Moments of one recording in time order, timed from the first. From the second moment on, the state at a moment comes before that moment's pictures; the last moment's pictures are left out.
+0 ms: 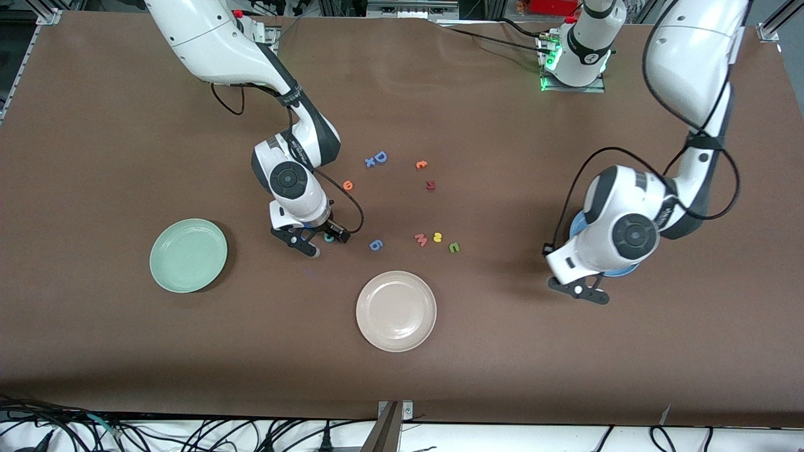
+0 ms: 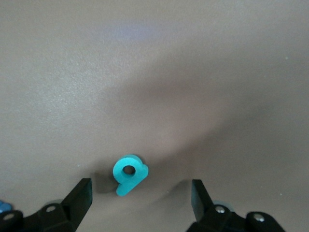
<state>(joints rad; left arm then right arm) -0.06 0.58 -0.14 -1.65 0.10 2.08 0.09 0.46 0.65 0.08 -1.82 -0.06 2.46 1.09</state>
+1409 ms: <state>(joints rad) 0.12 0.51 -0.22 -1.87 0.10 2.20 0.34 0.47 0.67 0.07 -1.74 -0.11 2.35 1.13</state>
